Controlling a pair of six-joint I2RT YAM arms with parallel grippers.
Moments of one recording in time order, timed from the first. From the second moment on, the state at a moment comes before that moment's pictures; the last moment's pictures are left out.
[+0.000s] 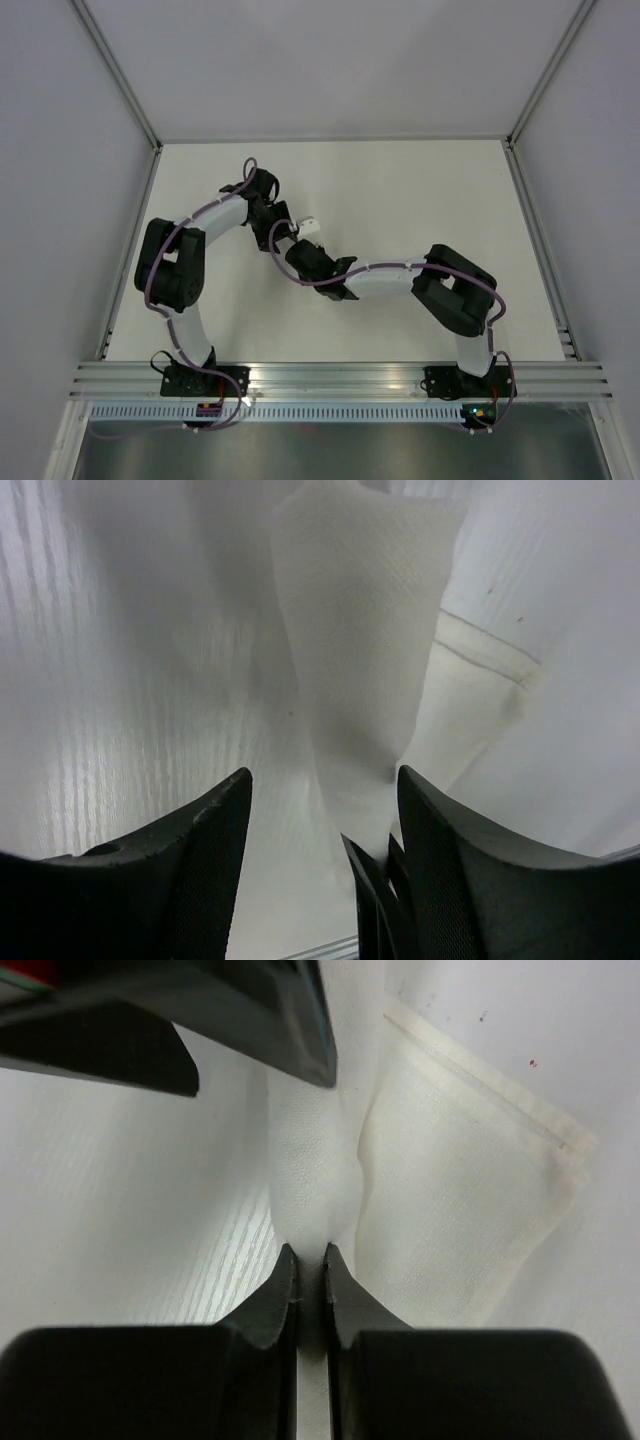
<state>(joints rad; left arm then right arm) -0.33 1.87 1.28 -0.65 0.21 -0.66 1.07 1.95 1.17 -0.01 0.52 0.50</state>
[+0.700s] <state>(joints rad) -0.22 1.67 0.71 0.20 0.44 -0.80 0.75 2.02 1.06 0.37 -0.22 0.68</state>
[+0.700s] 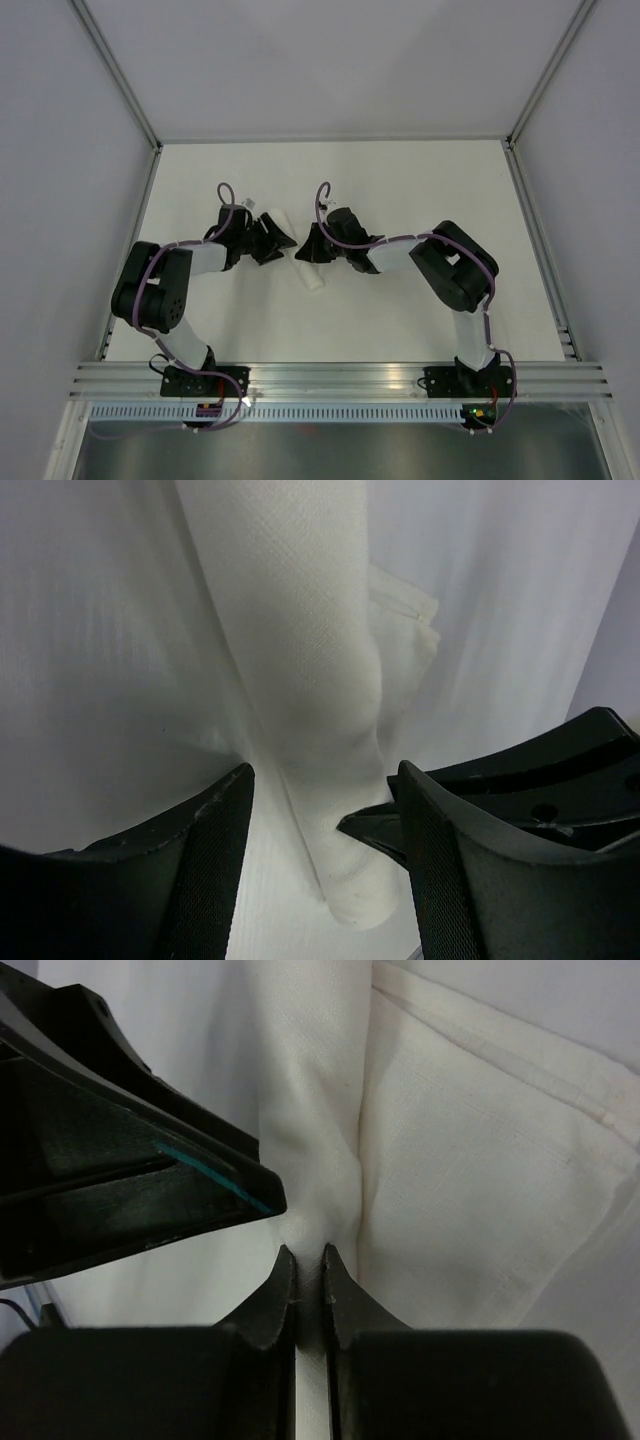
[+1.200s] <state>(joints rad) -0.23 1.72 0.75 0.22 0.35 -0.82 0.70 2.05 1.06 0.41 -0.36 0.72</state>
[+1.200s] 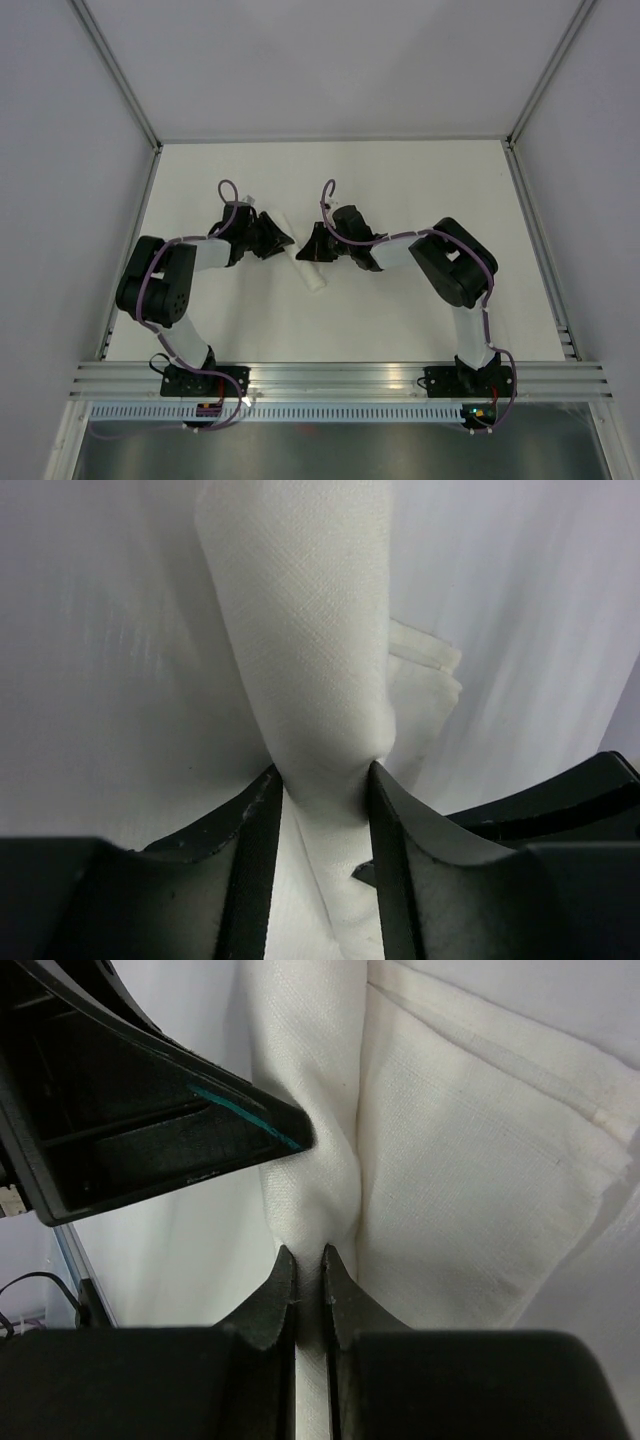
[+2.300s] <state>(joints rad) -0.36 1.86 1.19 -0.51 0.12 -0.75 1.19 1.89 1.23 -0.19 0.68 0.52</state>
